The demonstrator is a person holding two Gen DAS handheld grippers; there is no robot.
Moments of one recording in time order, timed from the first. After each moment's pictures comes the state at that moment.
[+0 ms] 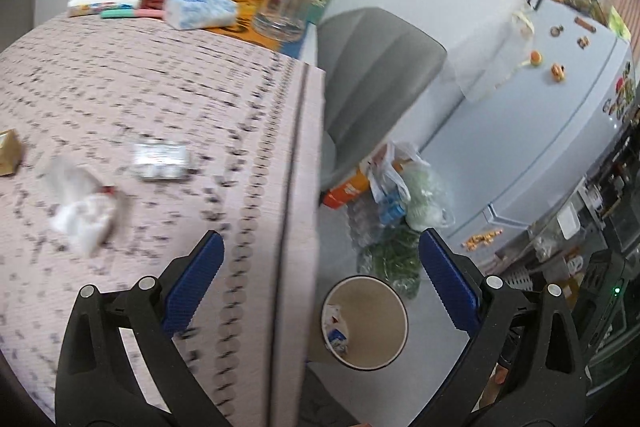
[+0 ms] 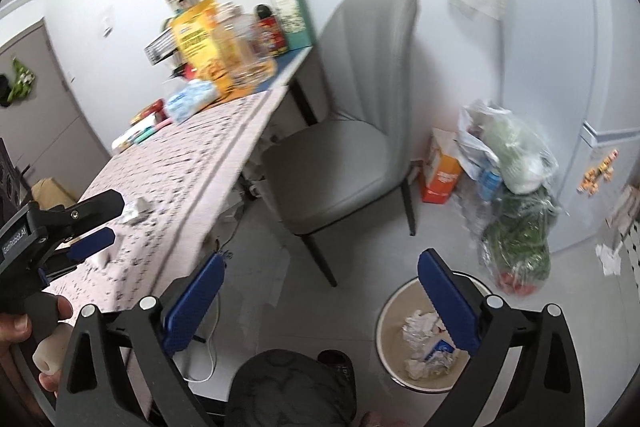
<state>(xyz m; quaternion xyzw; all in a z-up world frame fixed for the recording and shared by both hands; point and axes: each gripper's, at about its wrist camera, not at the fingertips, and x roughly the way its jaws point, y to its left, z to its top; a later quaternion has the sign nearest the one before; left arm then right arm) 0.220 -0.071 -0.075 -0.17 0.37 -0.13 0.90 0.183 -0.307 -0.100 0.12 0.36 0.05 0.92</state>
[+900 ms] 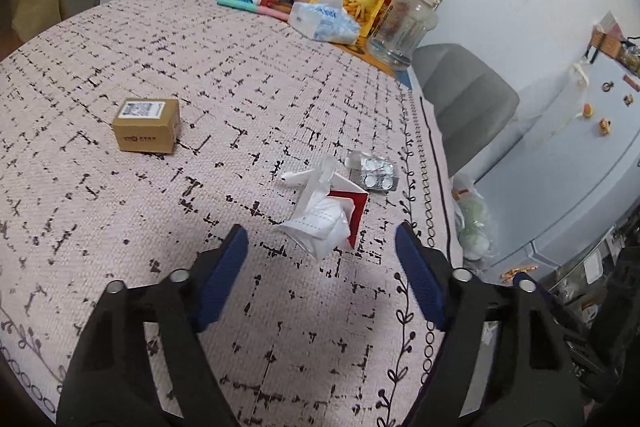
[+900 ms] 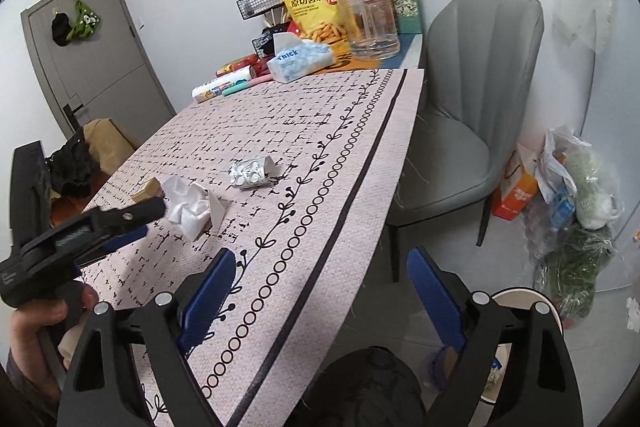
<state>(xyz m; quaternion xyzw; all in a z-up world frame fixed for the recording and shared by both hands) 0.199 0.064 -0.103 -0.21 0.37 -0.03 0.90 0.193 -0.174 -0.093 0.07 0.37 0.17 0.91</state>
